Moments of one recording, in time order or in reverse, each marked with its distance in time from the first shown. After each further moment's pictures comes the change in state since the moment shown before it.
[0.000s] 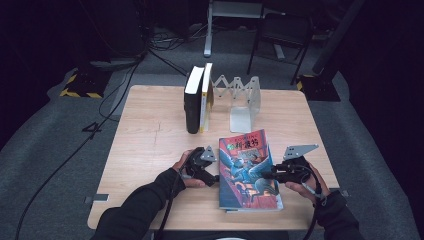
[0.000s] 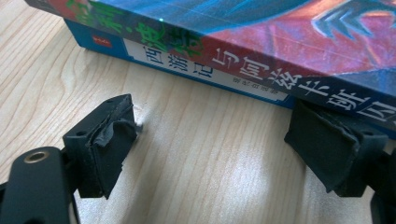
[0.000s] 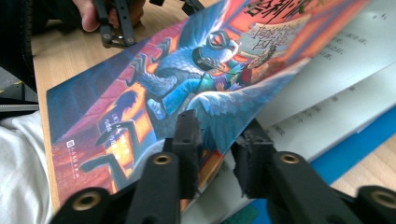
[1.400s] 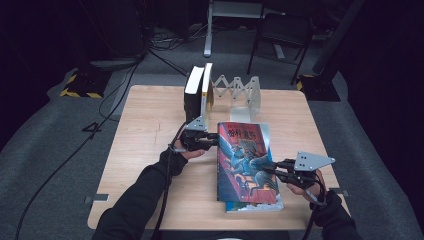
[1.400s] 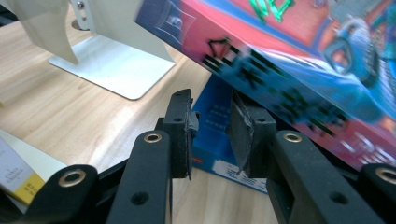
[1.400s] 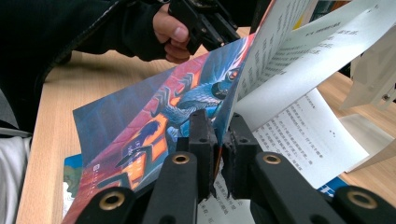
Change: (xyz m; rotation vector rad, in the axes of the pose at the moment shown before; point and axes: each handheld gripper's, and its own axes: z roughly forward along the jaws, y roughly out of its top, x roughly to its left) left arm 0.061 0.036 -0.034 -0.298 -0.070 -0.082; right arm 0.024 0.000 -0.018 -0.319 -0.068 -0.298
